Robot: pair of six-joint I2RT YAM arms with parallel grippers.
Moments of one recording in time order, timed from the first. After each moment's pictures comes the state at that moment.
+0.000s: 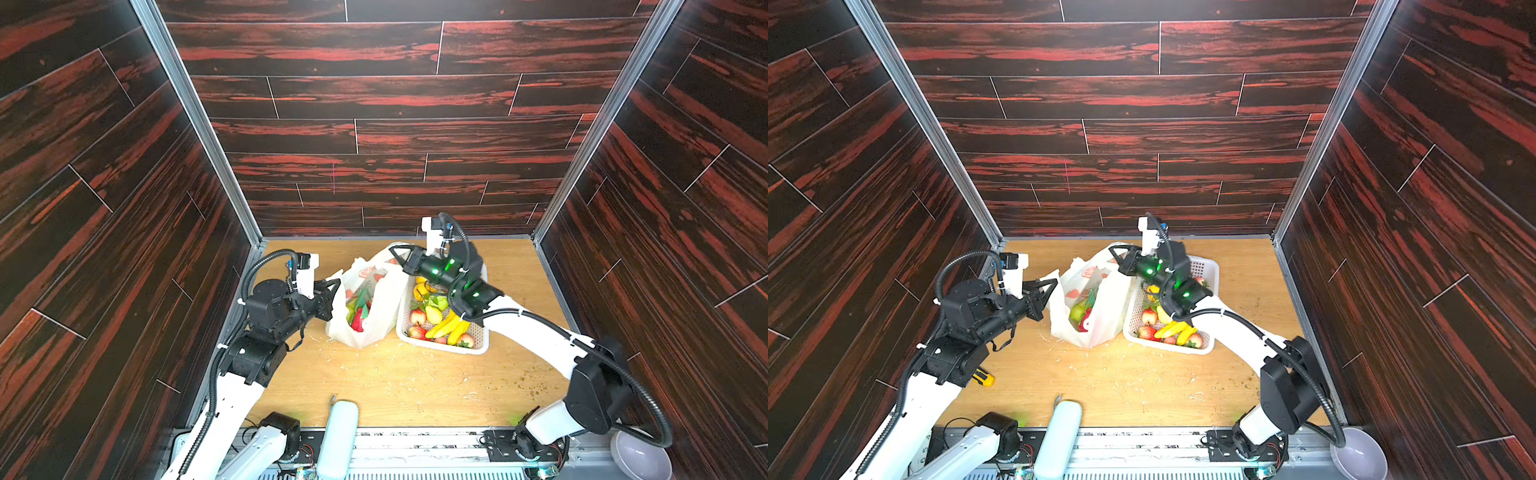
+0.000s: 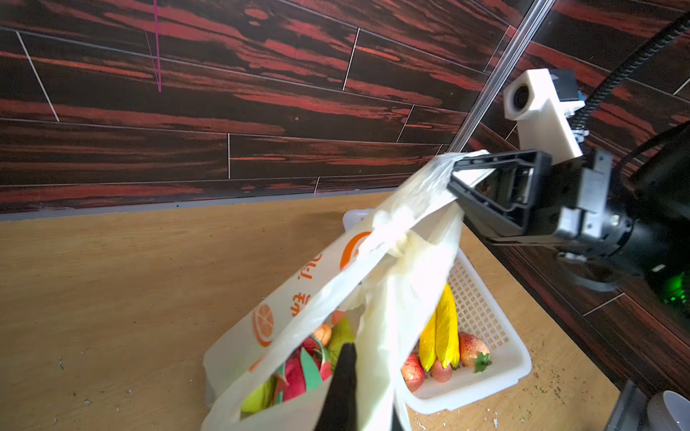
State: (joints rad) left arm -0.27 0.85 0.94 -0.32 0.31 -0.26; right arm 0.66 1.55 1.21 0.33 -0.34 0.85
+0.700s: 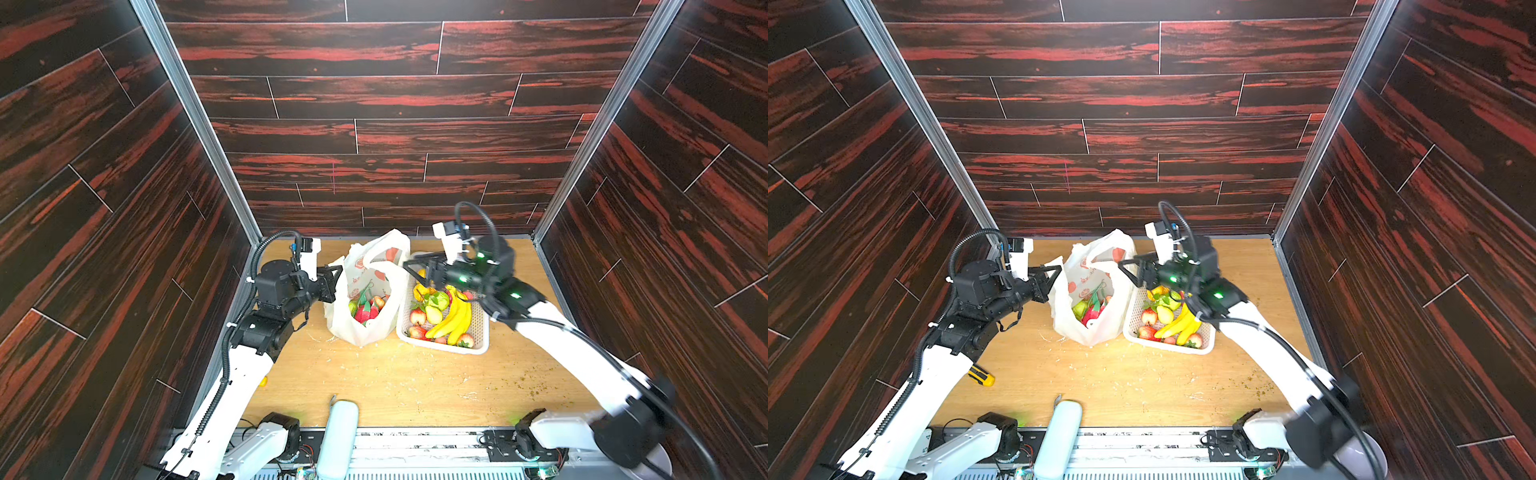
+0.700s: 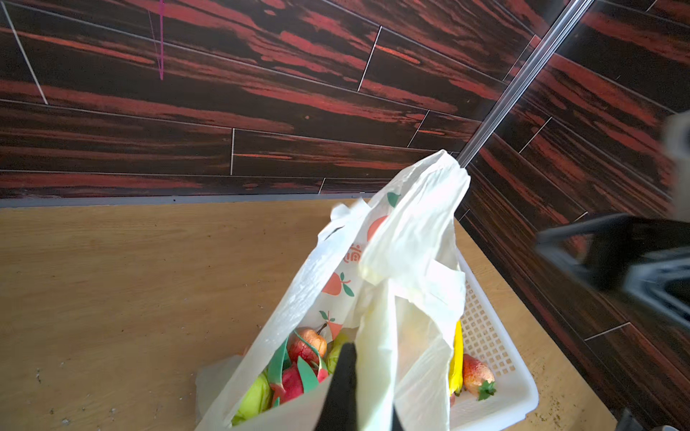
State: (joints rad) left arm -0.23 1.00 1.01 -0.26 0.36 -0.30; right arm 0.61 1.30 1.26 -0.16 -0.49 0.33
